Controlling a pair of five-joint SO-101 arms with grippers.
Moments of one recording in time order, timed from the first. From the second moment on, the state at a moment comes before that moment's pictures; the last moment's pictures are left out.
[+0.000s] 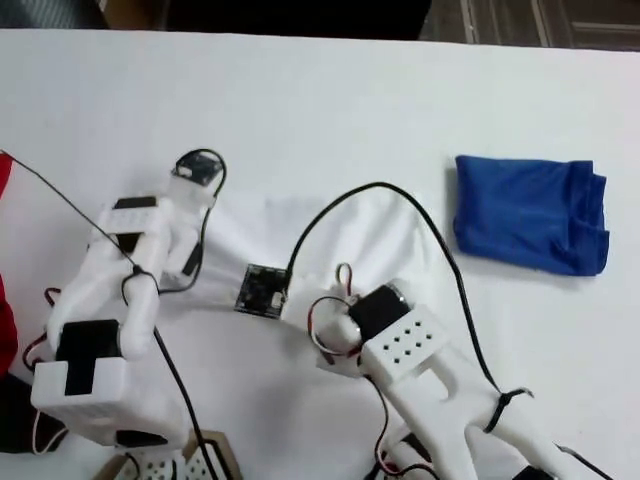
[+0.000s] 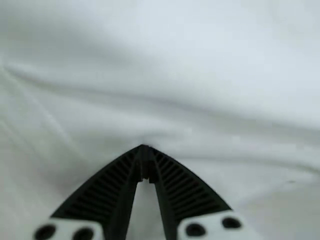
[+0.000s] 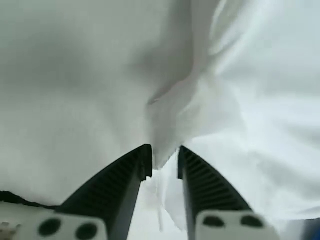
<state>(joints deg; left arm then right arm) -12.4 6.4 32.8 54.5 -25.4 -39.9 -36.8 52.2 73.8 40.9</state>
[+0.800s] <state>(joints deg) -12.4 6.4 32.8 54.5 -25.4 -19.6 -26.2 62.2 50.6 40.9</state>
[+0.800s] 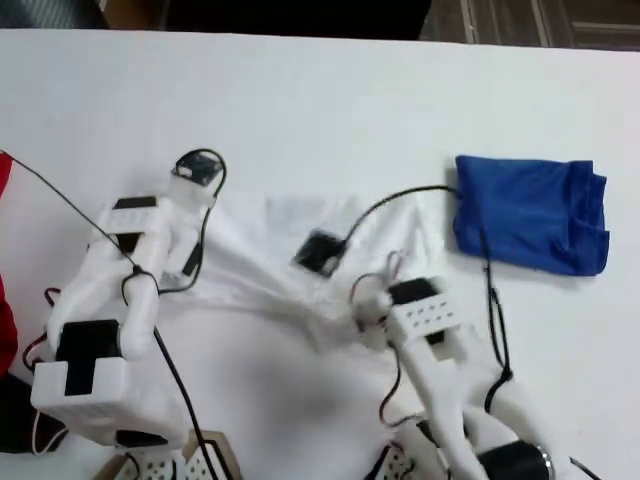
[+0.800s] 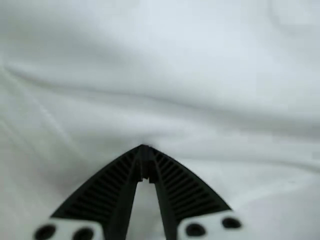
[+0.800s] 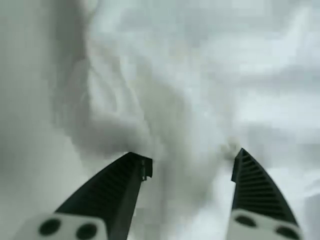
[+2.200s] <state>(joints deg) -12.4 6.4 32.8 54.5 -25.4 -7.3 -24.9 50.2 61.2 48.0</state>
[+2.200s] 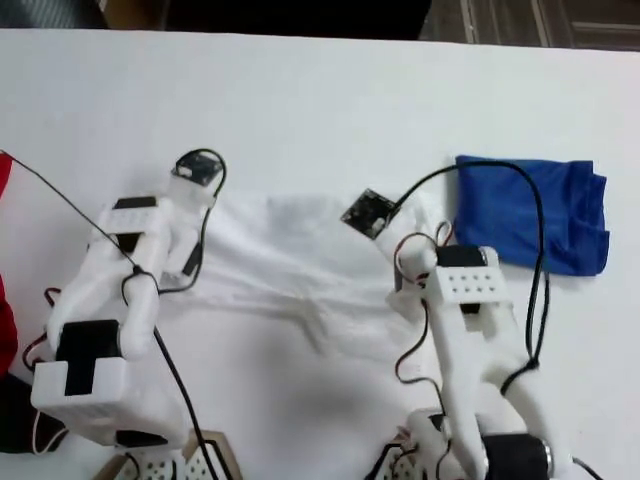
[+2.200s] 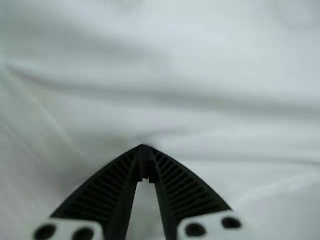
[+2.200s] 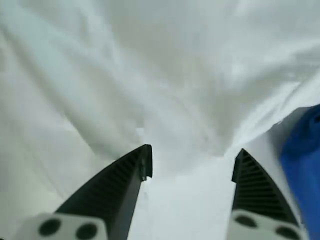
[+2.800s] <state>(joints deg) -12.4 6.4 32.8 54.5 -25.4 -29.5 -41.6 64.9 64.8 46.5</state>
